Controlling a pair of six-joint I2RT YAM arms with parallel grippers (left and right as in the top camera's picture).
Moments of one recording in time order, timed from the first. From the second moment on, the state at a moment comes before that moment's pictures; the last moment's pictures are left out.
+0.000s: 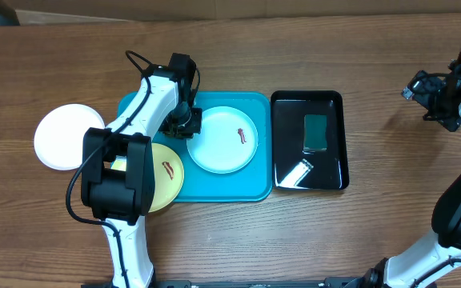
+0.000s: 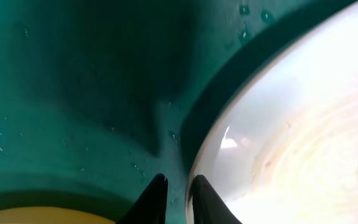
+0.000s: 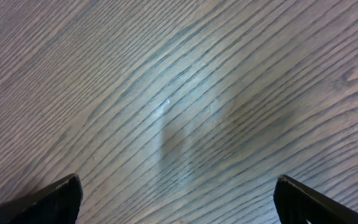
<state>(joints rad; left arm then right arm) -0.20 2.14 1.61 -1.07 0.01 -0.16 -0.37 1.89 1.50 -0.77 -0.05 0.33</state>
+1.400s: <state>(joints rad) -0.17 2.13 1.56 -1.00 0.05 -0.29 -0.23 1.89 1.50 -1.00 -0.54 0.22</state>
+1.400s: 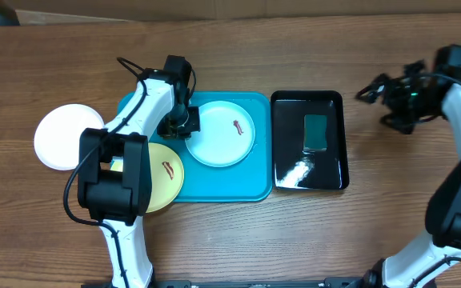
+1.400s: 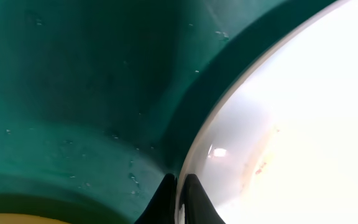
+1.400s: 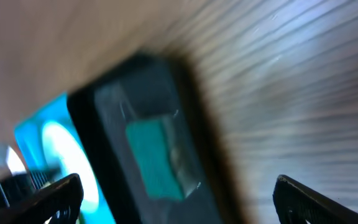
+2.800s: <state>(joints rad) -0.16 2.13 1.56 -1.01 0.05 -0.29 0.22 1.89 1.25 -0.71 0.01 0.25</state>
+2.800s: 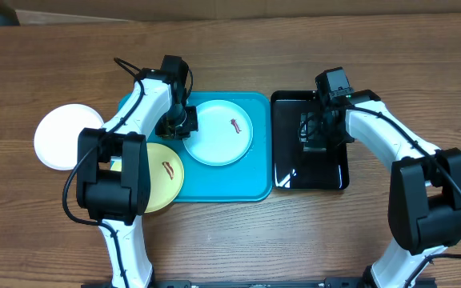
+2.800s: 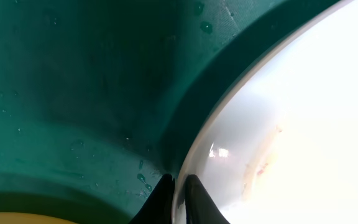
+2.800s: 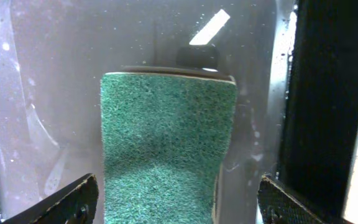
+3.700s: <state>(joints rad) -0.16 2.13 1.56 -1.01 0.05 -0.29 0.23 1.89 1.20 -0.61 -0.01 0.25</state>
